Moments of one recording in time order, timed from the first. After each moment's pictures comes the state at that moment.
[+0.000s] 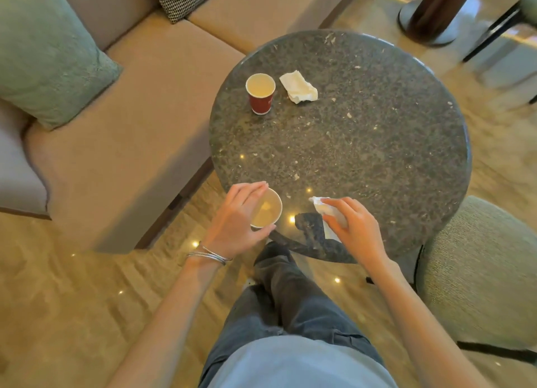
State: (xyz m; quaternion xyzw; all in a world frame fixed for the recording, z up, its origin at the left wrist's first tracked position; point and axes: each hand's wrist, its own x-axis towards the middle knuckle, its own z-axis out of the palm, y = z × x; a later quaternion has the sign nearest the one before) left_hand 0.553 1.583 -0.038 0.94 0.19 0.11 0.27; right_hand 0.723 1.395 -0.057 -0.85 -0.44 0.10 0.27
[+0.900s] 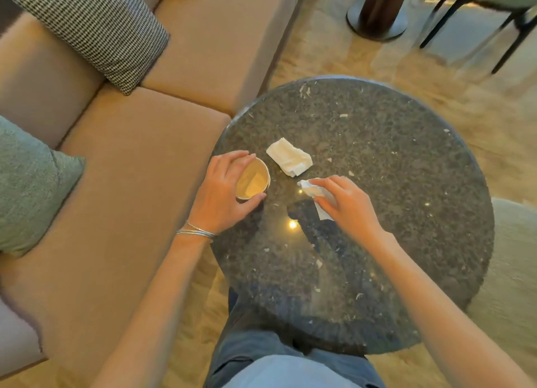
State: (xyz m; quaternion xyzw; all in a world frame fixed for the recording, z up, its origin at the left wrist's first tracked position) left_hand 0.742 1.820 -0.010 0.95 0.08 0.15 0.25; right_hand 0.862 1.591 -0.039 -0.88 -0.40 0.06 0.25
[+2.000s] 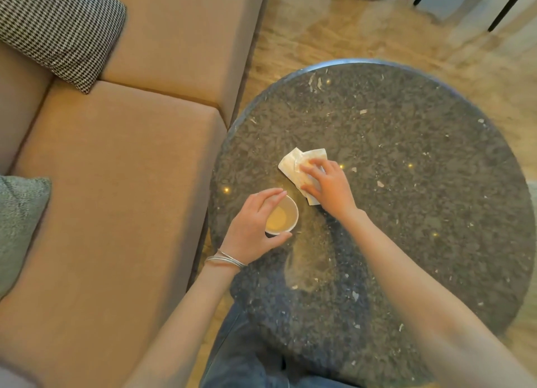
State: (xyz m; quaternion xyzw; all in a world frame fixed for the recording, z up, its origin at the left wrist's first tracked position) left_hand 0.788 1.863 -0.101 0.93 0.01 -0.01 0.37; right_hand 0.937 1.702 -0.154 -0.93 -0.29 0.15 0.19
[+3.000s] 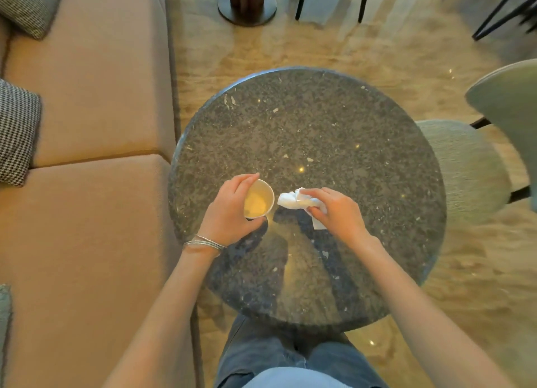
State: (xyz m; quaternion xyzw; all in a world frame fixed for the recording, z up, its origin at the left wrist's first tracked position) left_hand 0.813 1.844 -0.043 0.94 -0.13 -0.04 0.32; right_hand 0.822 1.600 -0.072 -0.96 -0.11 0.07 0.23
